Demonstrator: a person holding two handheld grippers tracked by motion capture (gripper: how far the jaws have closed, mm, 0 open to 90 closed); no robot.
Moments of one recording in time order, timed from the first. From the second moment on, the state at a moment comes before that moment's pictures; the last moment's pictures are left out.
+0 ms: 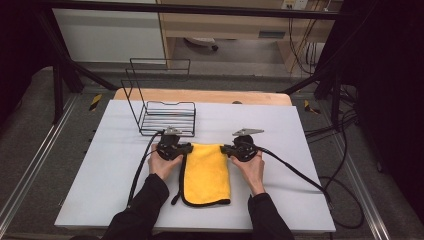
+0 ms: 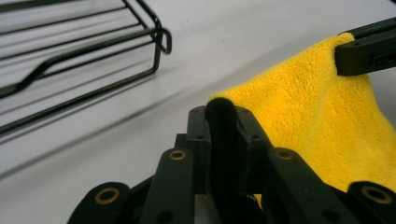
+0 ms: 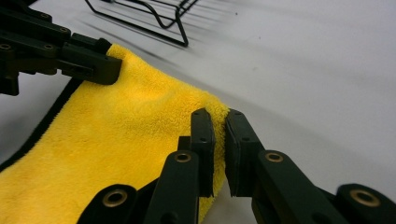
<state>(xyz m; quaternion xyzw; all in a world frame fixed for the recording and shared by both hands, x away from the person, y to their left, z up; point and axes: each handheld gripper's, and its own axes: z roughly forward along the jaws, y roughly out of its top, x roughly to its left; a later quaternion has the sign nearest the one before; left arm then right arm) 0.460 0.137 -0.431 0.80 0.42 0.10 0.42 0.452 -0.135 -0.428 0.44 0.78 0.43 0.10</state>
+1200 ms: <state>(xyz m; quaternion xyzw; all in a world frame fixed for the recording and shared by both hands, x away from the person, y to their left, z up) 0.395 0.151 -0.359 0.76 0.35 0.18 0.51 0.396 -0.144 -0.358 0.36 0.75 0.53 0.17</state>
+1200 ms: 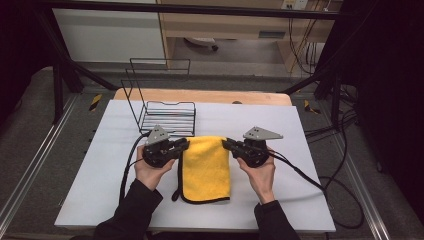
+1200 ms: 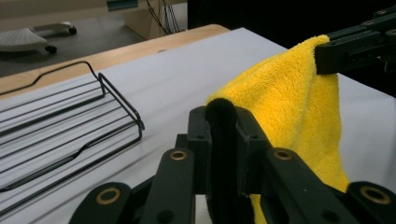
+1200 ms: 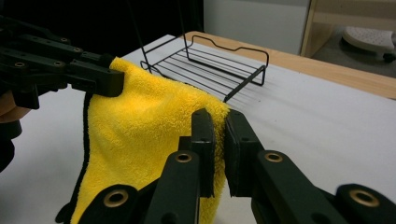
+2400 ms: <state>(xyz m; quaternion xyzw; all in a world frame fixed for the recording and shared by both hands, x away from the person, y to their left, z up) 0.373 0.170 -0.312 0.72 0.32 0.23 0.58 0.371 -0.131 -0.306 0.31 0.71 0.58 0.23</state>
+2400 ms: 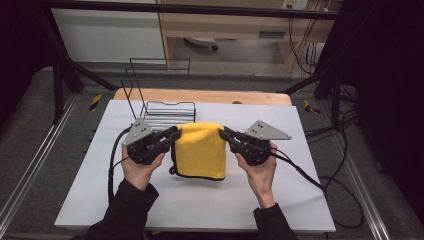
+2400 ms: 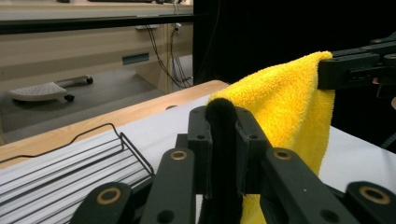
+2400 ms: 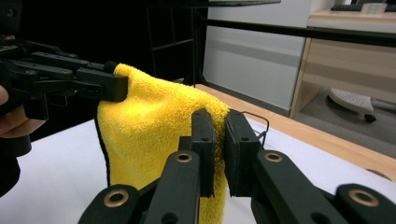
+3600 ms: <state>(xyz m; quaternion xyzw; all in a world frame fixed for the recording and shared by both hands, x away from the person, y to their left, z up) 0.385 0.215 -0.260 0.65 0.33 0.29 0.62 0.390 -0.082 -0.252 0.27 0.69 0.62 0.26</state>
